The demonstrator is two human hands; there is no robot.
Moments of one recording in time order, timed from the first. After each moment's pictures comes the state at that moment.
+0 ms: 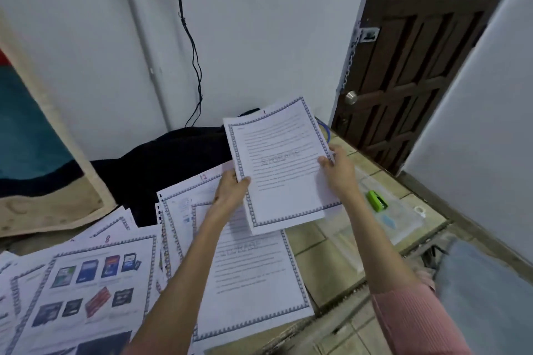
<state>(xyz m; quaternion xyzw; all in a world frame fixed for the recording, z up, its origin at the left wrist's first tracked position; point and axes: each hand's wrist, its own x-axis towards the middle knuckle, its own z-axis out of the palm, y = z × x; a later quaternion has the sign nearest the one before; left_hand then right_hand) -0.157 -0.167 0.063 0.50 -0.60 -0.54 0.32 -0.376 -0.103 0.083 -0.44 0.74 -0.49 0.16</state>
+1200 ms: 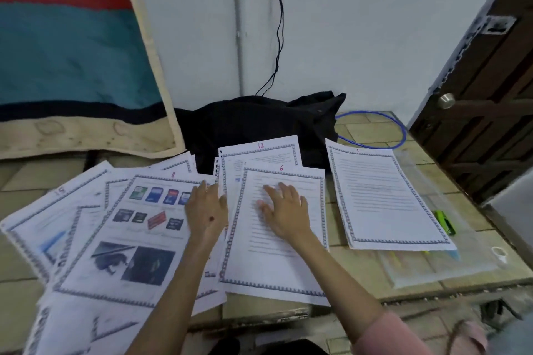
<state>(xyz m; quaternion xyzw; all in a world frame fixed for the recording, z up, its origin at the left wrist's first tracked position) -0.045 -0.100 -0.005 0.76 -0.61 -0.14 0.18 -0.217 -0.085 0.002 -0.72 0.67 -0.10 0.18</state>
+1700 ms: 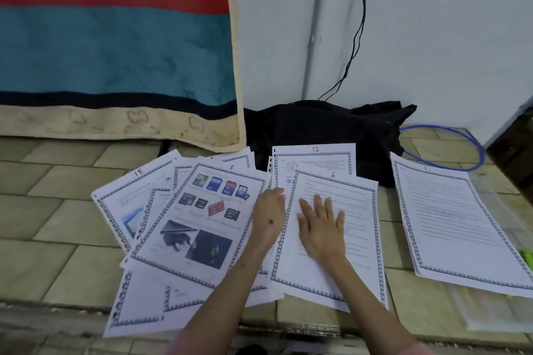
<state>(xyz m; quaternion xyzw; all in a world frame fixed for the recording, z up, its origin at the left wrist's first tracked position) -0.044 -0.093 0.000 0.72 -0.60 -0.22 0.28 -0.172 -0.081 -0.040 -0.73 0.65 -0.10 0.16</state>
